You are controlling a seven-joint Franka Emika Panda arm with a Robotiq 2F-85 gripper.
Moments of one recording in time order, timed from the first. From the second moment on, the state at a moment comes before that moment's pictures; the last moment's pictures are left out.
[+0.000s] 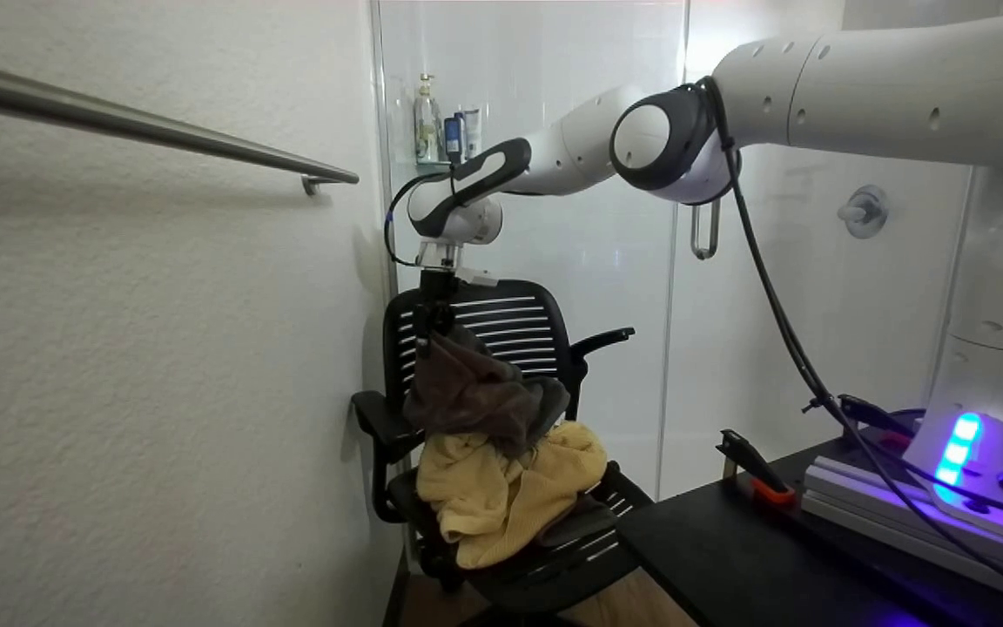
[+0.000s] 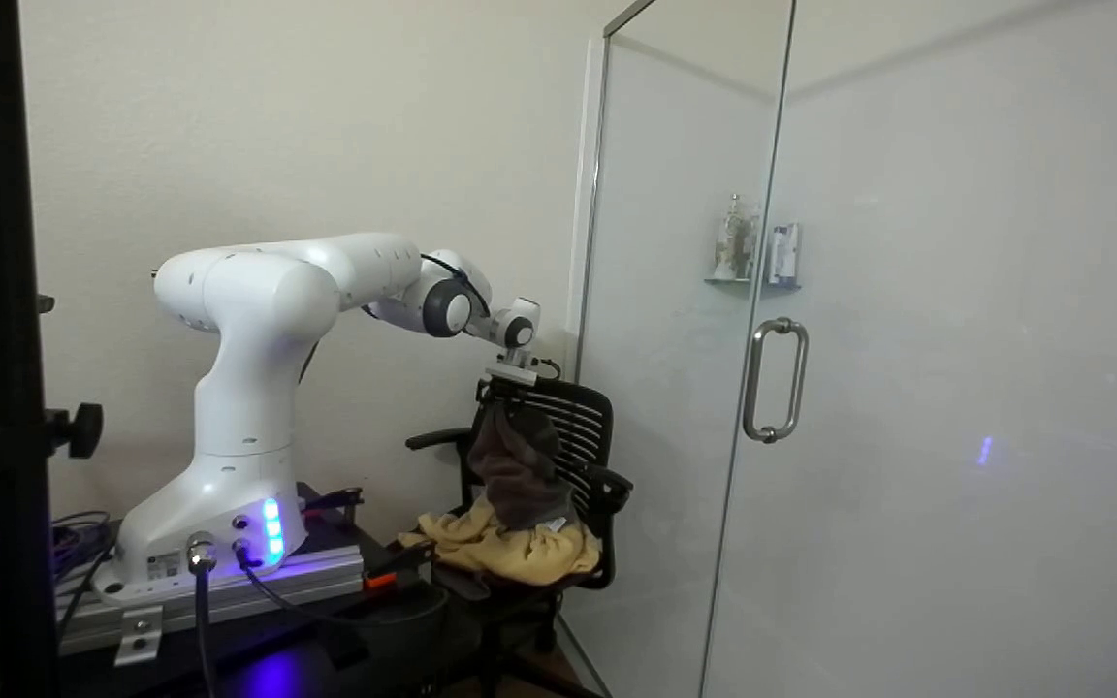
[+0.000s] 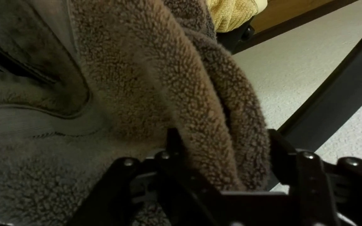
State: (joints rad) arm 0.34 1.34 0.15 -0.63 0.06 1.95 -0.48
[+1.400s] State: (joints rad) arm 0.45 1.14 0.02 -0.62 -0.08 1.78 -0.05
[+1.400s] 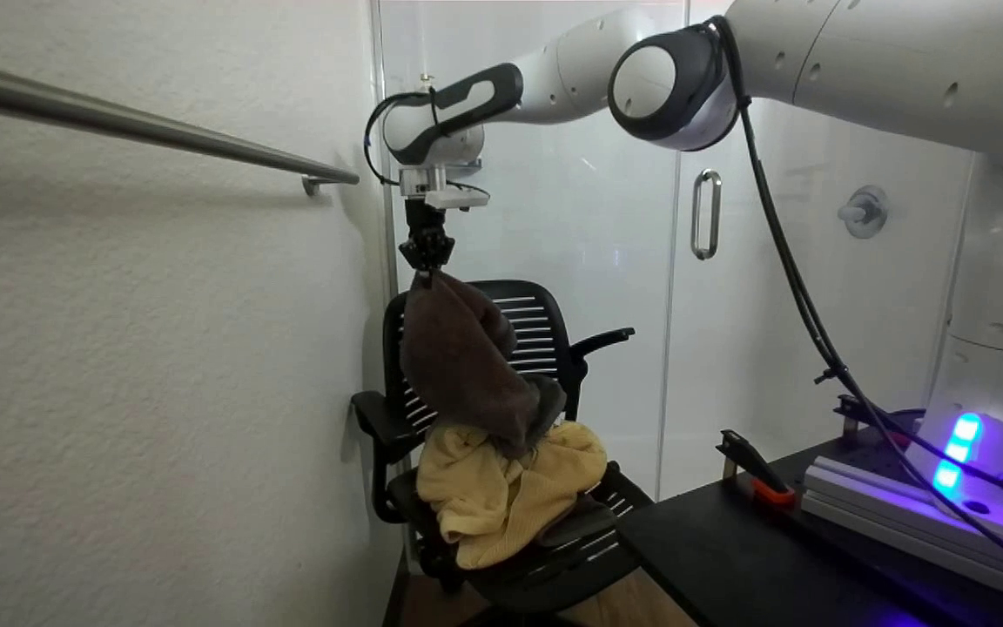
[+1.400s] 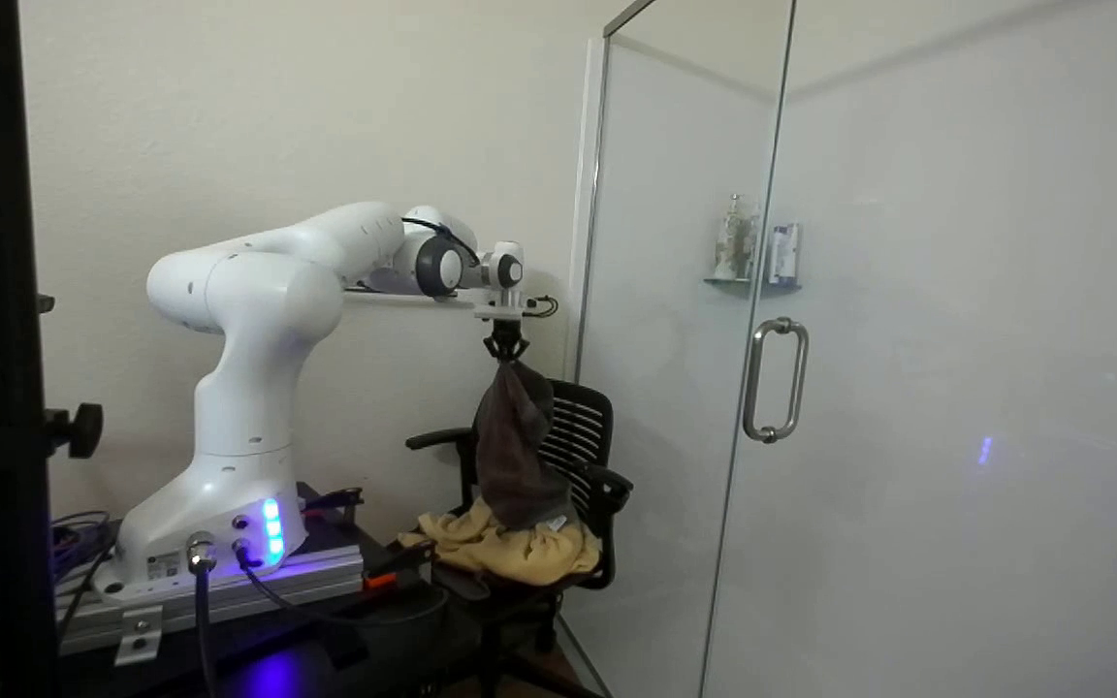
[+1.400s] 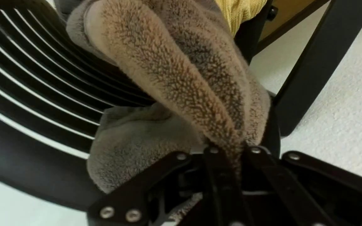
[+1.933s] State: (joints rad) arm 0.59 0.92 -0.14 -0.63 -0.26 1.58 0.32
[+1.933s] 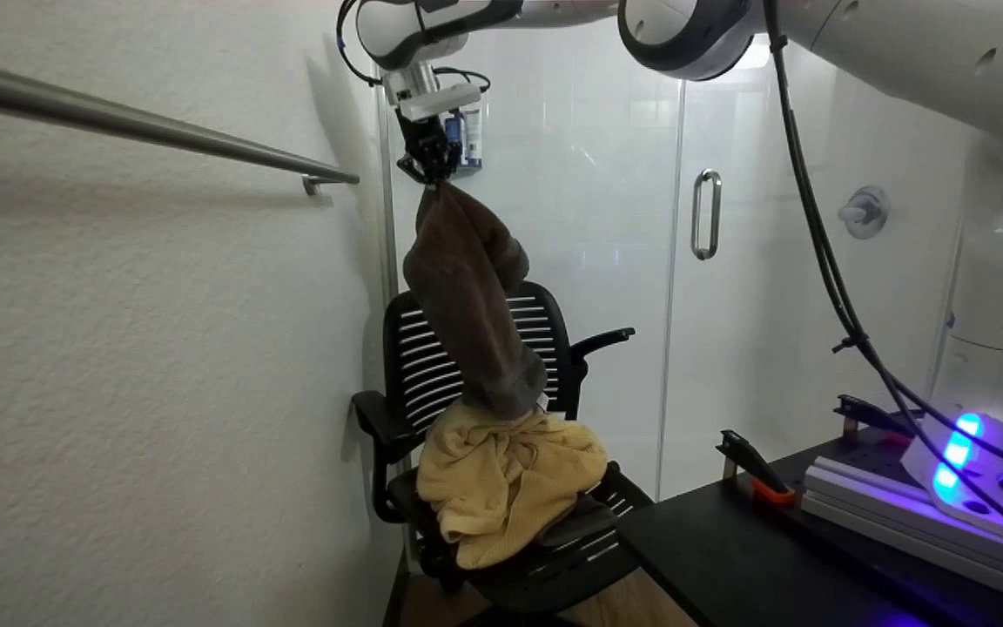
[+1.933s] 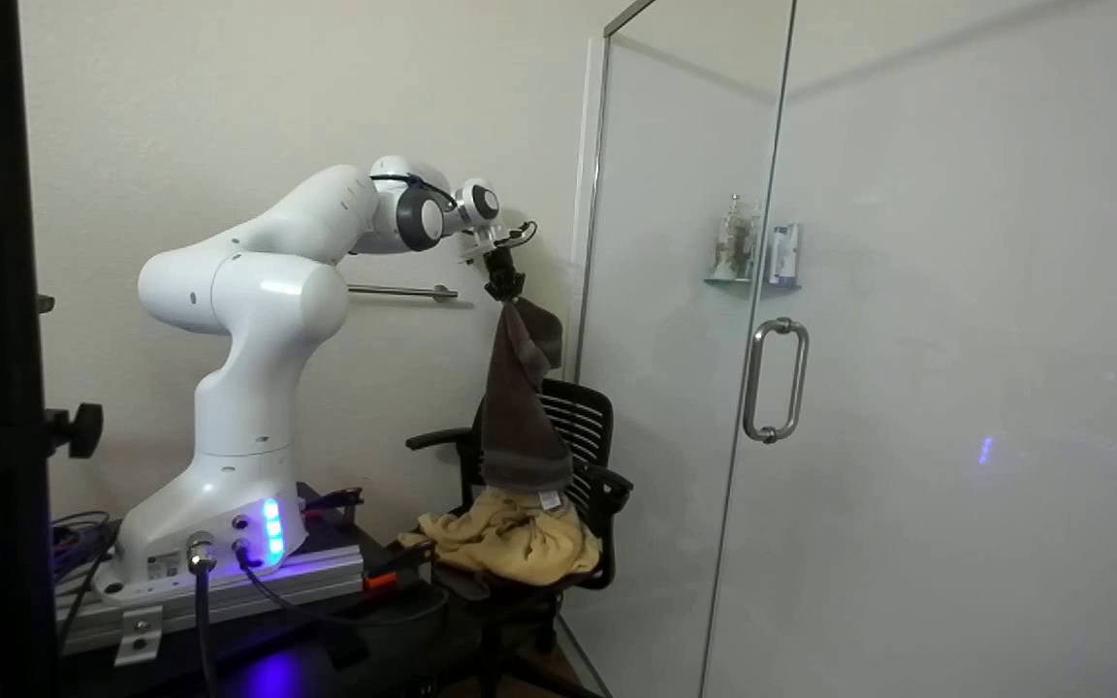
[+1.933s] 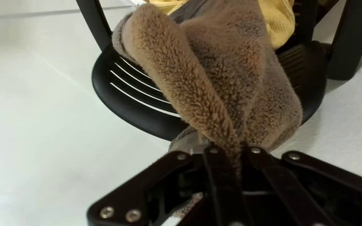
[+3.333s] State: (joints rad) arm 0.62 0.33 -0.23 -1.00 -0.51 1.34 0.37
